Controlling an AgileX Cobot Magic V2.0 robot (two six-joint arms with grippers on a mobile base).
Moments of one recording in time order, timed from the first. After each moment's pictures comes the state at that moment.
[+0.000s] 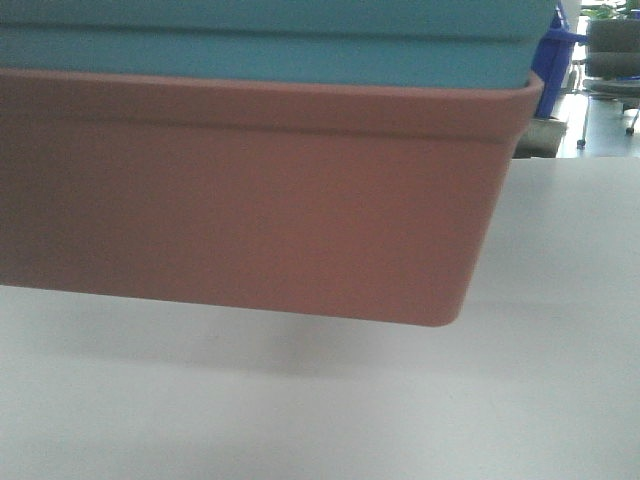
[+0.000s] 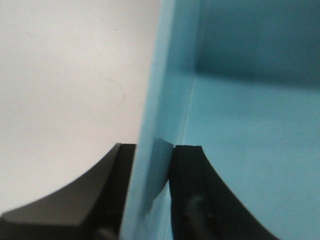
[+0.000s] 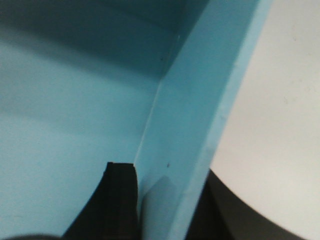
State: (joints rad) left arm -0.81 1.59 -1.48 0.58 1.17 -0.88; right arm 0.83 1.60 -1.49 -0.50 1.10 0.73
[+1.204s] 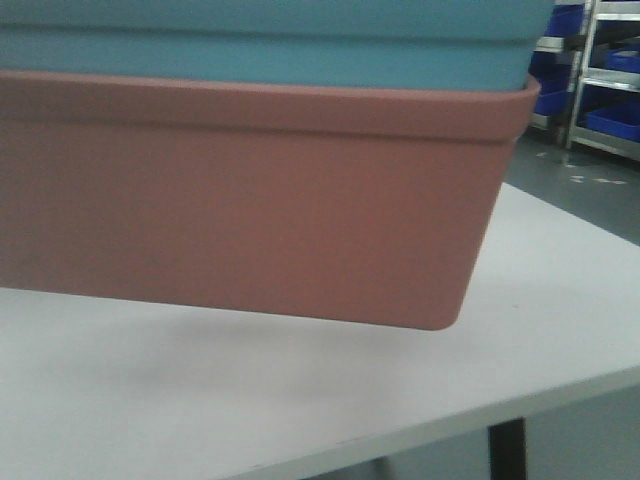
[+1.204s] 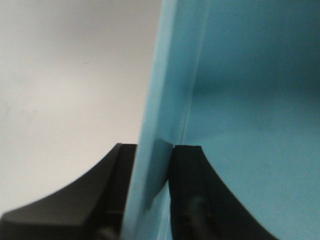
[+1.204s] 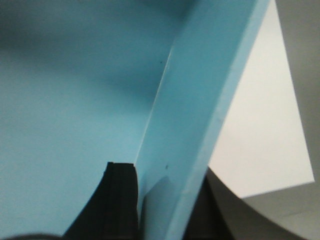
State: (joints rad) left arm -0.81 1.59 -1.48 0.58 1.17 -0.88; right arm 0.84 1.60 -1.49 -0.50 1.10 0.74
